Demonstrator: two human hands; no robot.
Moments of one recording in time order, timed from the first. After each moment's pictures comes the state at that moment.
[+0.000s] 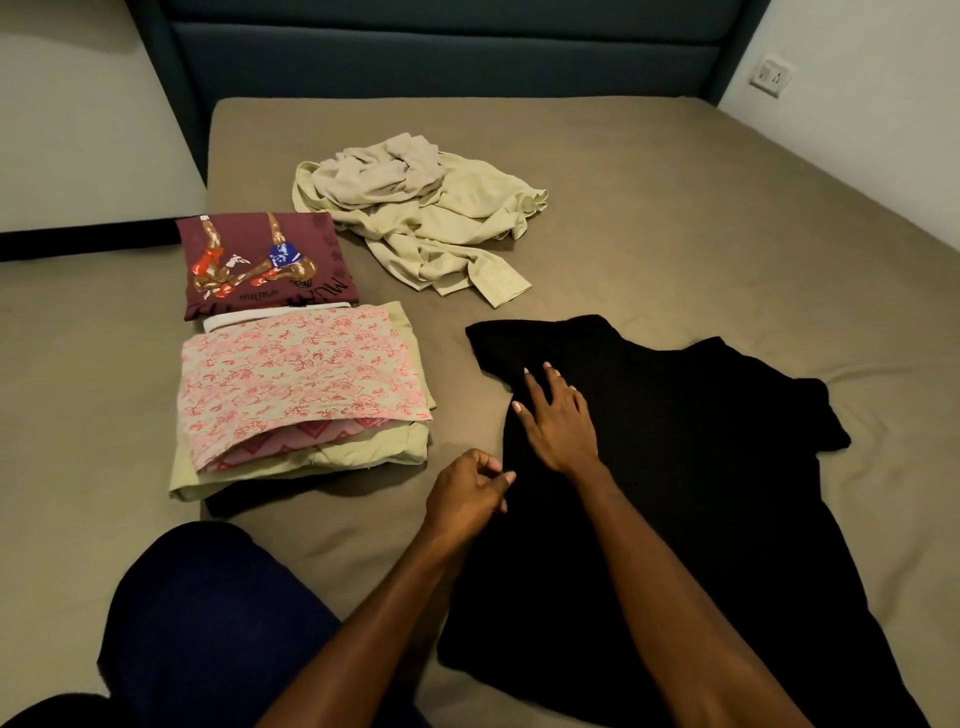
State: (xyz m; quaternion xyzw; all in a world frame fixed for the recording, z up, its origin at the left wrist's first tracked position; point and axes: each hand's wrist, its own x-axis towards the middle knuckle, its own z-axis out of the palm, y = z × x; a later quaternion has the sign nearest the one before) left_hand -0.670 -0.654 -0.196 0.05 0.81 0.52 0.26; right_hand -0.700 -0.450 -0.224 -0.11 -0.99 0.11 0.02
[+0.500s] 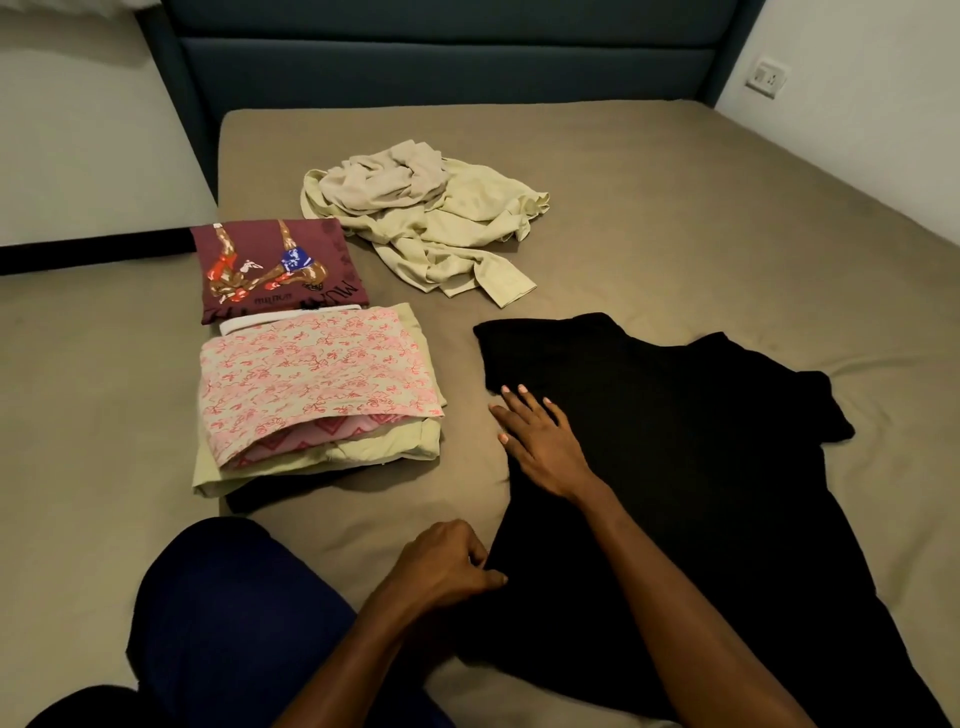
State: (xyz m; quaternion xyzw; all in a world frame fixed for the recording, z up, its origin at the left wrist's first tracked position) left_hand -0.629 -0.723 -0.187 0.26 0.87 0.25 0.34; right_hand -0.675 -0.483 -0.225 0.03 -0.99 0.15 0.01
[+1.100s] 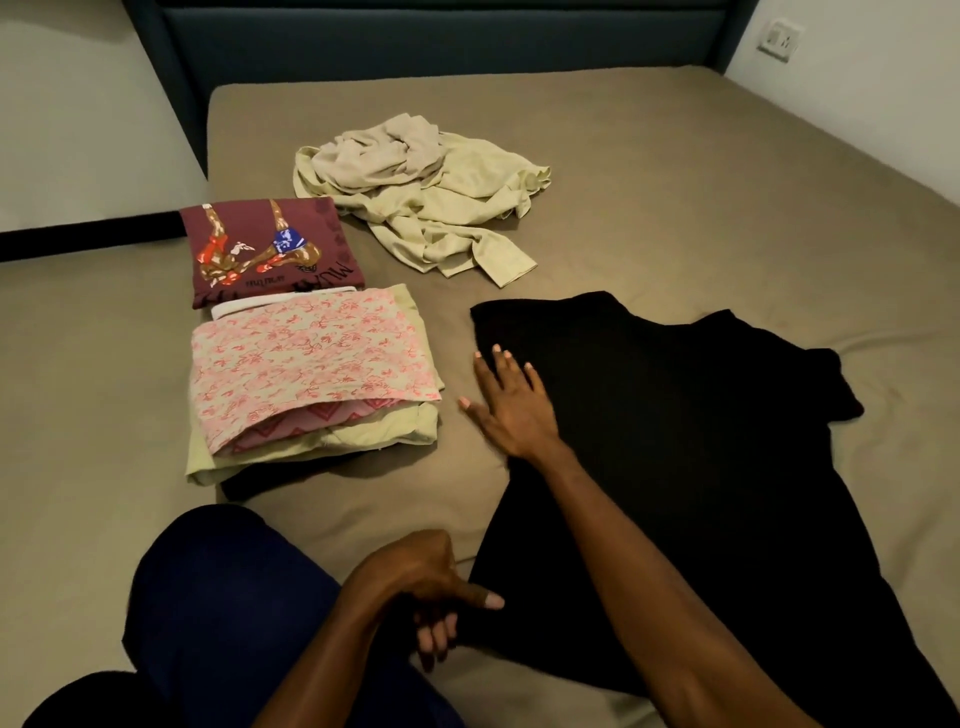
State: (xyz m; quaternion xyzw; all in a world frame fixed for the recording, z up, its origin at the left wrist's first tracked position) left_hand -0.630 -0.742 -0.172 0.06 0.68 0.23 0.69; right_hand -0.713 -0.518 -0.216 -0.05 -0.99 0.11 -0.02
